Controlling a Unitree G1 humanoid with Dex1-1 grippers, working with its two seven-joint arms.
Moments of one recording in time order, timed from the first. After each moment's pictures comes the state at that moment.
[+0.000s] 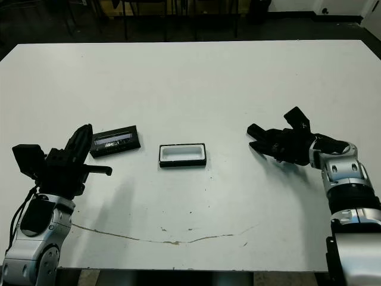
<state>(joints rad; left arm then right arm) 0.14 0.14 0.05 -0.49 -0.19 0.26 -0.08 -0.63 -0.64 0.10 0.81 0.07 0.15 1.00</state>
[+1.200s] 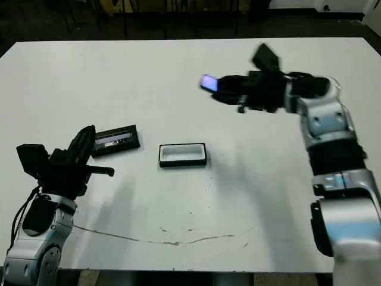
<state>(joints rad) 0.13 0.14 0.04 -0.49 -0.18 0.28 -0.08 -0.89 -0.53 0.23 0.46 0.12 0.23 1.15</state>
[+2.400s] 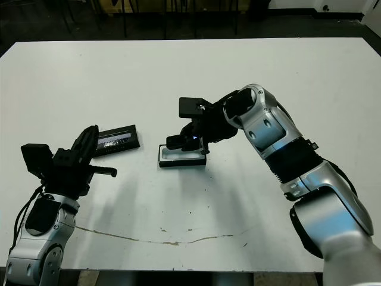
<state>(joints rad) 0.13 0.13 0.02 -0.49 -0.16 0.28 -0.08 -0.91 -0.48 0.55 0.35 -0.12 0.37 1.29</state>
